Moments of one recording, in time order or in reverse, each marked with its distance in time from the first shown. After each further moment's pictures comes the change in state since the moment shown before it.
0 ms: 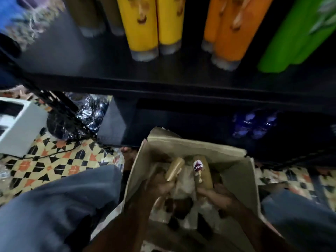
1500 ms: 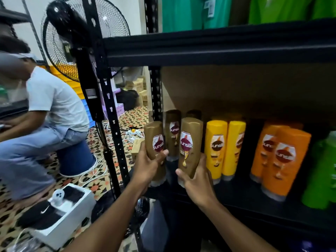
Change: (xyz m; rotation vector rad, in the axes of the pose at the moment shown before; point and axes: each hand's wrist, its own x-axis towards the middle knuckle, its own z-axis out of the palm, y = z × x) left_hand -0.135 0.240 -0.329 -0.453 0.624 0.917; right_hand -0.101 -0.381 0.064 0.181 0.440 -1.163
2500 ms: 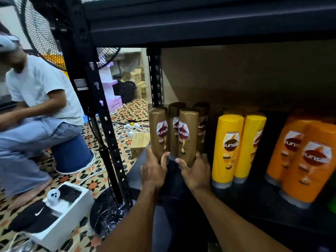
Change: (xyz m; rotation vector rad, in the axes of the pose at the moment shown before) left_hand 0.048 -0.085 0.020 0.587 0.140 -0.059; right_hand 0.067 0.039 0.053 -0.324 0.223 0.147
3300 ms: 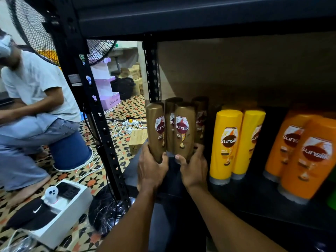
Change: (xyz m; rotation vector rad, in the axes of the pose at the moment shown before) left_hand -0.003 0.001 0.002 -0.069 0.121 0.061; right_hand 0.000 0.001 0.004 0.144 0.019 -0.002
